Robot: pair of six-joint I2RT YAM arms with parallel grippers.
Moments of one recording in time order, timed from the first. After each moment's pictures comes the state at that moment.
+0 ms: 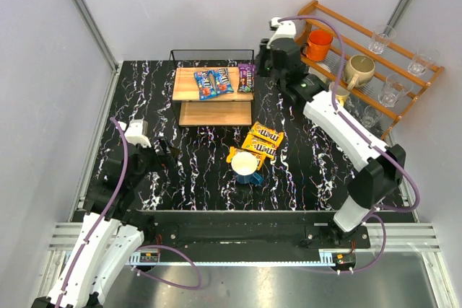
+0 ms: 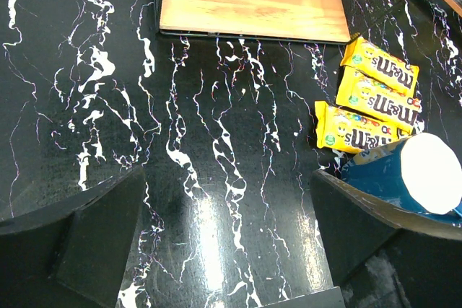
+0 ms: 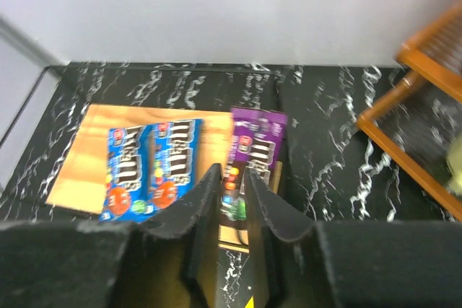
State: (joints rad) left arm -0.27 0.48 0.62 -0.57 0.01 -0.34; right arm 0.60 1.69 1.73 -0.27 0.30 0.28
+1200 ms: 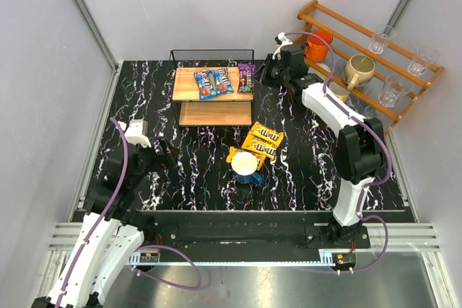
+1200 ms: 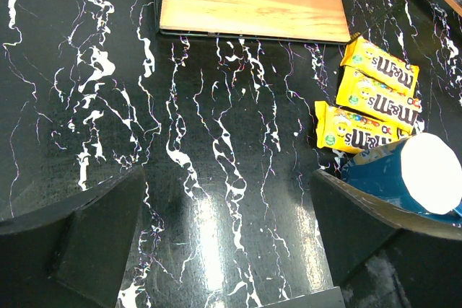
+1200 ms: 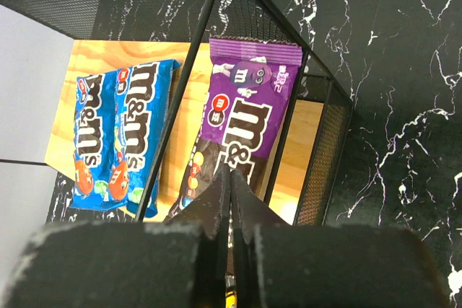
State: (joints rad) left arm -0.27 0.48 0.62 -0.57 0.01 -0.34; right arm 0.37 1.89 1.60 -0.14 -0.23 0.52
